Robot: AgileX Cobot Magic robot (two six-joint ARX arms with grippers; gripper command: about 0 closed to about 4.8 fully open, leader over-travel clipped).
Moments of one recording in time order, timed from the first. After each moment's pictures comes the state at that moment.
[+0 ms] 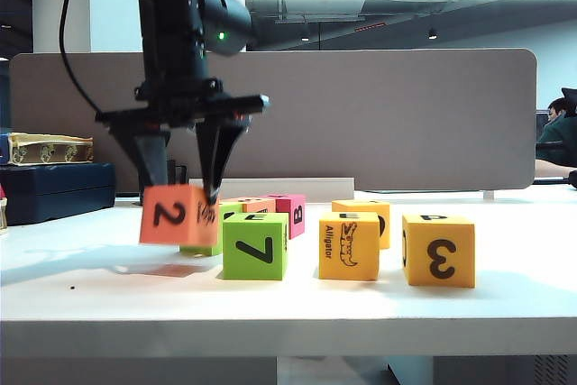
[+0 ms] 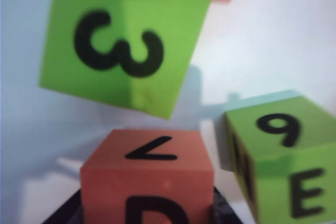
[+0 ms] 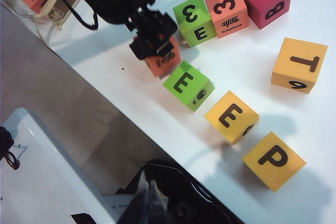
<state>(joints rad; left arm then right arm) -0.51 2.00 1.72 -1.20 0.04 -0.22 0.48 1.23 1.41 -1.03 -0.42 0.06</state>
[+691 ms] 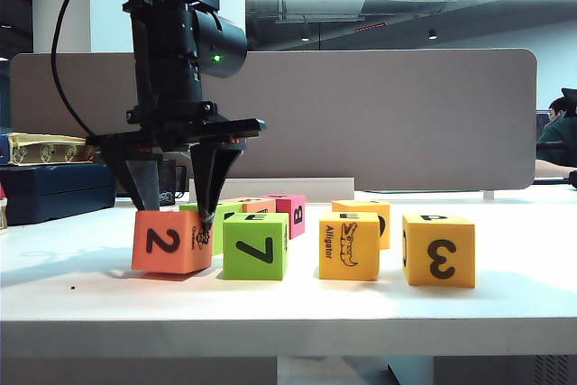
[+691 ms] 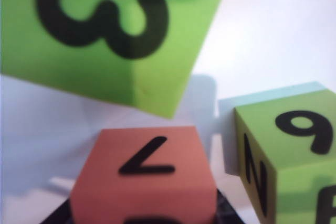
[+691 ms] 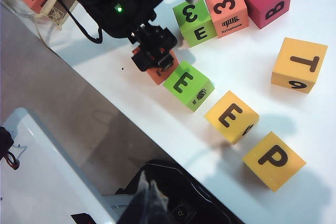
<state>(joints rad) -0.51 1.99 1.63 -1.13 0.08 -0.24 0.48 1.23 1.41 -1.03 -0.42 0.06</state>
